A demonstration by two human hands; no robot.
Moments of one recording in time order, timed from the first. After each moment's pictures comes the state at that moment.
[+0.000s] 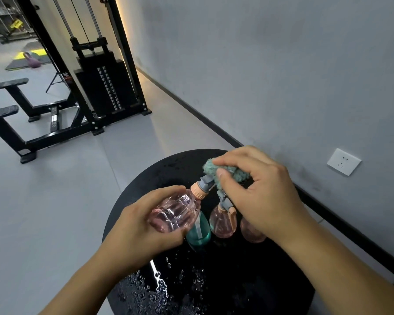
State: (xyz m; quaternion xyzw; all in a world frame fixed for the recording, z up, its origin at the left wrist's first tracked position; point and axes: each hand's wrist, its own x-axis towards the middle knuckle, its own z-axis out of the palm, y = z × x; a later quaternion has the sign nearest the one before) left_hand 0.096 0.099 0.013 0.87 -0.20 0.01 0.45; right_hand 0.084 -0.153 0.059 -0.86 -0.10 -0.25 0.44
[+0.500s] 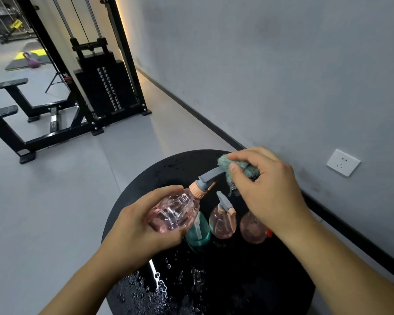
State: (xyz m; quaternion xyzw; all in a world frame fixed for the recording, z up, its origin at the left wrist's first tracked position) left_hand 0.096 0.099 0.014 0.87 -0.20 0.00 0.46; right_hand 0.094 -0.162 0.051 -0.86 -0.02 -0.24 0.46
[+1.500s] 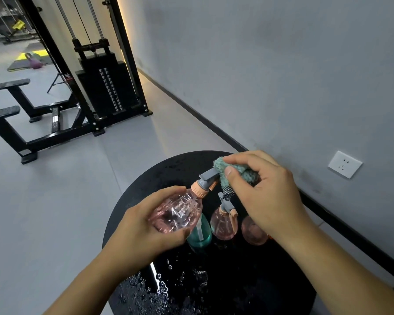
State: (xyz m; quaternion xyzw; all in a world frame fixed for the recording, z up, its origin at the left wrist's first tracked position) left_hand 0.096 0.097 0.015 0.85 -0.19 -0.02 0.49; right_hand 0.091 -0.157 0.048 -0.84 -0.04 -0.25 0.49
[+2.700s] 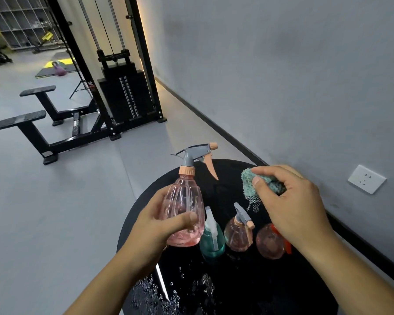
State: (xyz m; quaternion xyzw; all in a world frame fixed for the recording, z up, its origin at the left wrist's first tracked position) left_hand 0.109 0.100 0.008 0.67 -0.01 -0.09 0.73; right_hand 0.102 -0.165 0.037 -0.85 0.00 -0.25 0.47
